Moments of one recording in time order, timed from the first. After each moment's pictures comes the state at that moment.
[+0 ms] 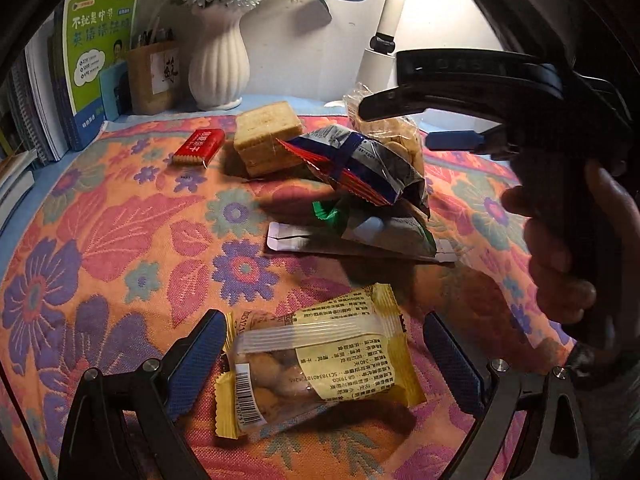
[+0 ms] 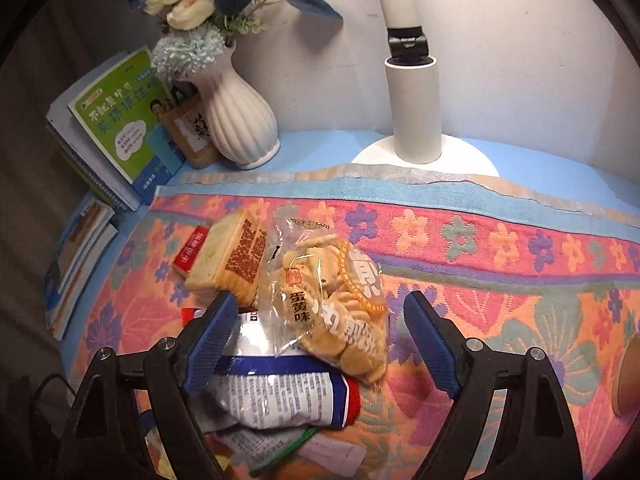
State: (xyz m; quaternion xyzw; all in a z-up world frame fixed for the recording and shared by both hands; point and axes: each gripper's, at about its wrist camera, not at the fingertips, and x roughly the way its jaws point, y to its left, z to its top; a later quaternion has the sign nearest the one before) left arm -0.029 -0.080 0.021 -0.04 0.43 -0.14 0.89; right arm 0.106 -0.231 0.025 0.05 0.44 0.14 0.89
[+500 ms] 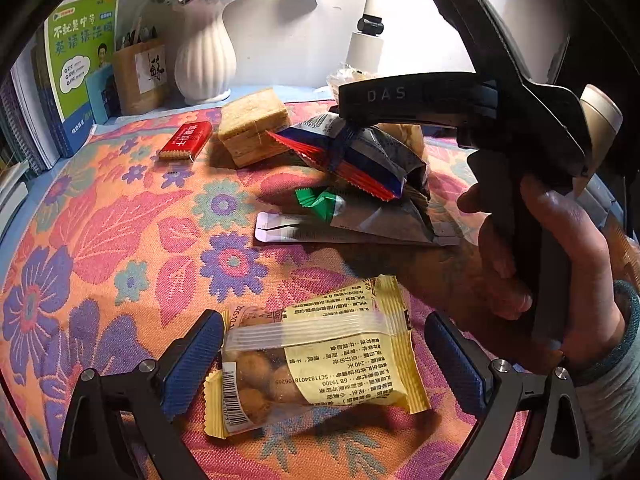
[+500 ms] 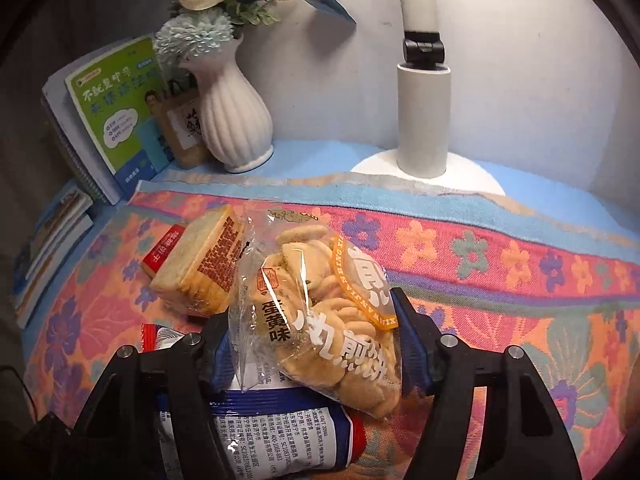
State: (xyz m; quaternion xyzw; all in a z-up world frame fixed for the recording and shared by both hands) left arm -0.024 -0.094 0.015 0.00 0.44 -0.14 0.89; right arm 0.097 -0.215 0.009 0.00 0.37 0.13 0.92
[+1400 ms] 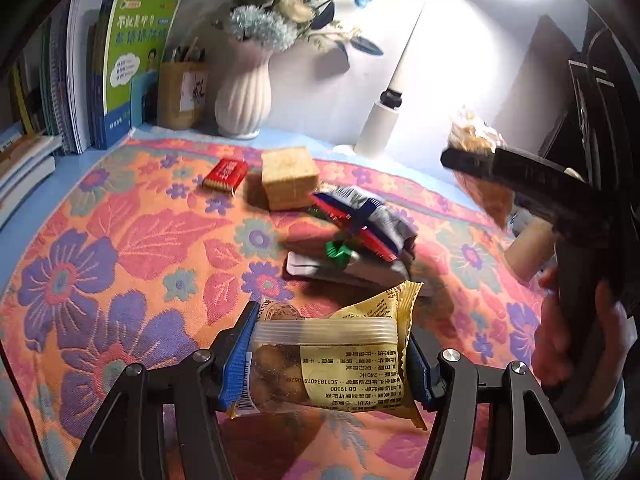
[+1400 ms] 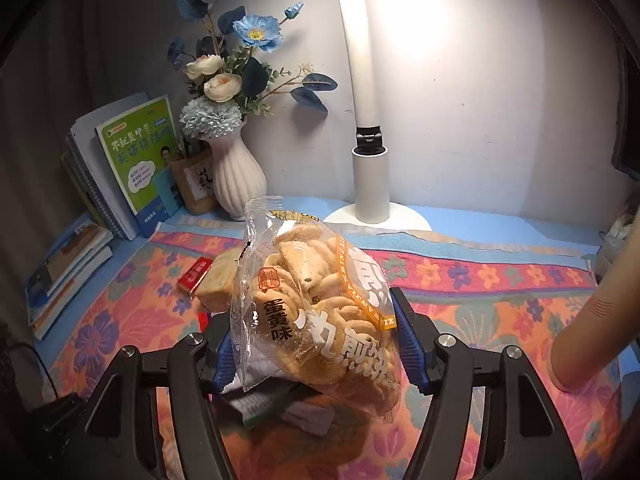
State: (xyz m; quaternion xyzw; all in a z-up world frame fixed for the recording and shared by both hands) left arm -0.054 -0.046 0.055 -0.10 0.37 -0.14 0.91; right arm 0.005 -0.248 0.077 0.01 0.30 0.09 0.95
